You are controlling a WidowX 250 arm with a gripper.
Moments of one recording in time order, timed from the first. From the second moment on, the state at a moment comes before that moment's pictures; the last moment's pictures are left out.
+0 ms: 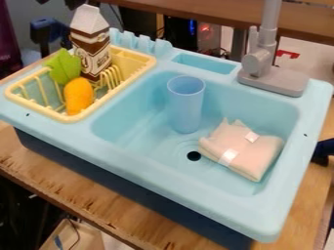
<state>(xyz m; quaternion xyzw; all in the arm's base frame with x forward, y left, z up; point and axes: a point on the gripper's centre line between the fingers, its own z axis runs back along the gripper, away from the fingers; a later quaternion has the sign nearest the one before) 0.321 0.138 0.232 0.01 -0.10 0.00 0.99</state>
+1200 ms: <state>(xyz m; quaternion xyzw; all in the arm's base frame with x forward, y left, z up) 0.356 0.130 0.208 -0.05 -0.08 -0.02 1.00</state>
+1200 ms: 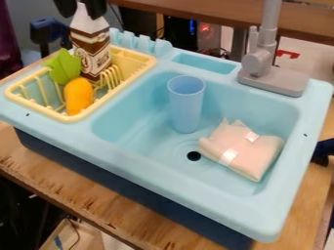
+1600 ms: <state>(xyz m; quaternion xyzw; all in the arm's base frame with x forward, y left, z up) 0.369 0.125 0.193 -0.03 -0.05 -0.02 1.00</state>
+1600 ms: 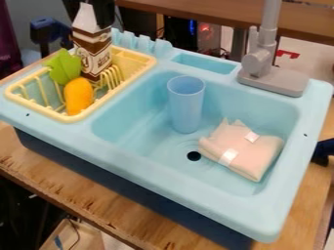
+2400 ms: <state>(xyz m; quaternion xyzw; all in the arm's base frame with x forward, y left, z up) 0.325 0.079 0.271 -0.04 -0.24 -0.02 0.97</state>
